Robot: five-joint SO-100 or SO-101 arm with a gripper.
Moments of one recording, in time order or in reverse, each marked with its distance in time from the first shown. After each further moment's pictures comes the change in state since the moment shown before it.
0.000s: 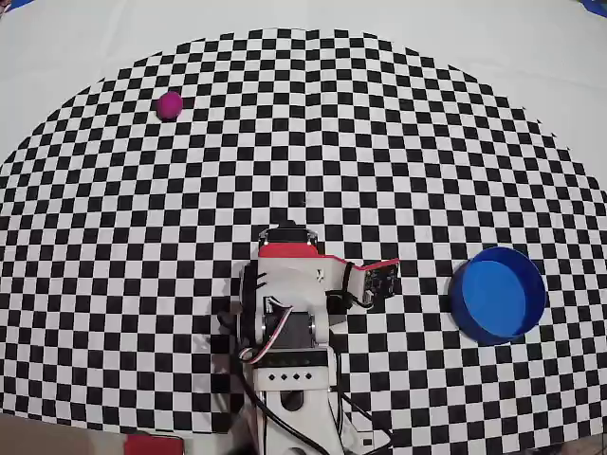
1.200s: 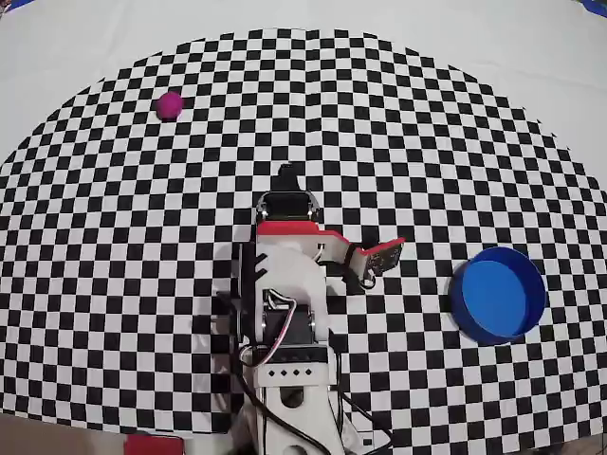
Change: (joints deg) arm 0.0 -3.2 0.0 -29.4 -0.1
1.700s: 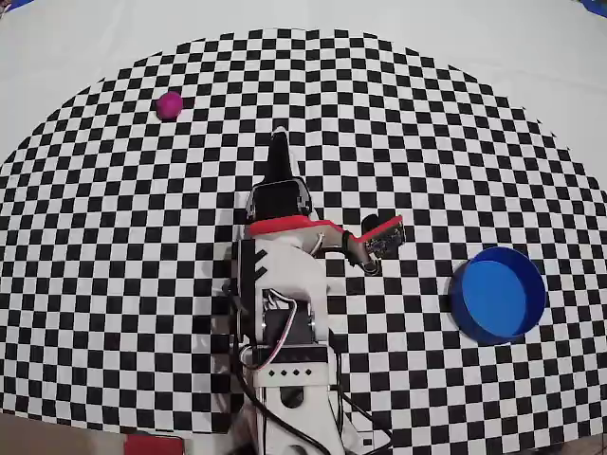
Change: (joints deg) arm 0.0 0.0 0.0 -5.7 -21.1
